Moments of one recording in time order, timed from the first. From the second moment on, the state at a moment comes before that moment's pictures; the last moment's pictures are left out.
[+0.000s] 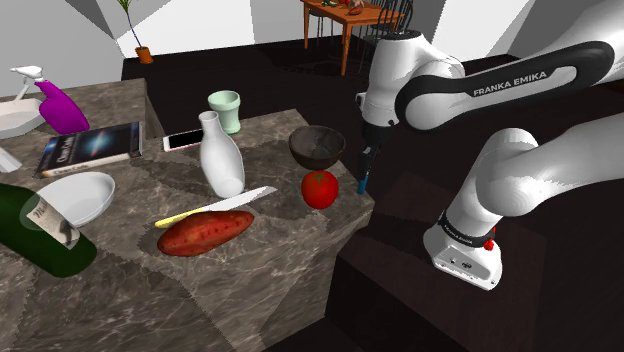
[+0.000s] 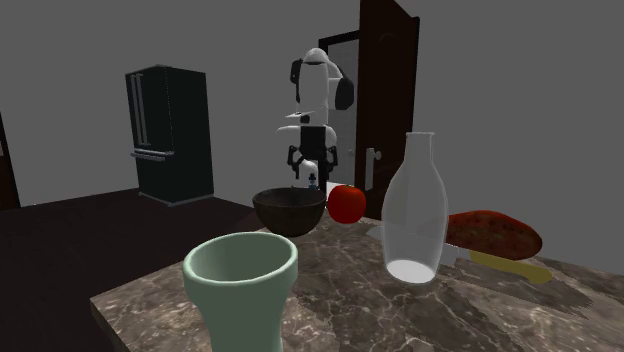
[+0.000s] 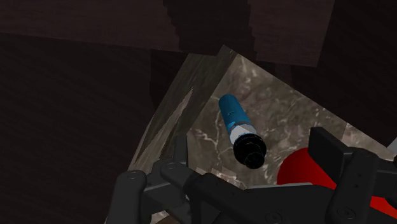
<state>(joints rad) 0.12 -0.79 0.22 -2.88 0.17 2.09 0.04</state>
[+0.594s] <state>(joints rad) 0.12 -0.79 0.22 -2.88 0.17 2.09 0.04</state>
